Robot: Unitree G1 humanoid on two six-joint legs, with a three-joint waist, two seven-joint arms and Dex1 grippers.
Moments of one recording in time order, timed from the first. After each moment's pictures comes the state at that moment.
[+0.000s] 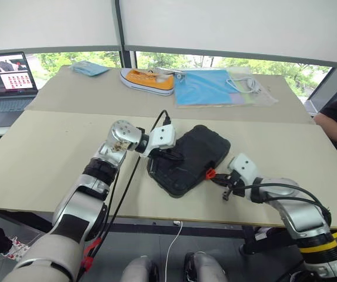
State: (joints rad) left arm -1.03 0.34 -0.33 0.73 0.02 -0.14 -1.36; right arm -0.29 -0.62 0.11 -0.15 0.20 0.52 0.76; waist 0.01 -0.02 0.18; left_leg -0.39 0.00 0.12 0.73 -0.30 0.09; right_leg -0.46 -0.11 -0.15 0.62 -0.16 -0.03
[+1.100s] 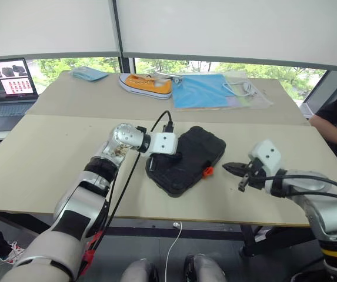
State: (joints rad) left arm -1.07 0.35 -0.36 0.91 0.16 -0.45 -1.21; right arm -0.22 -0.74 -0.04 -0.33 0.32 0.67 0.77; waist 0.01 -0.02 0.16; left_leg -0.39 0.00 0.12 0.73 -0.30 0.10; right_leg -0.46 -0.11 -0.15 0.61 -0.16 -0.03
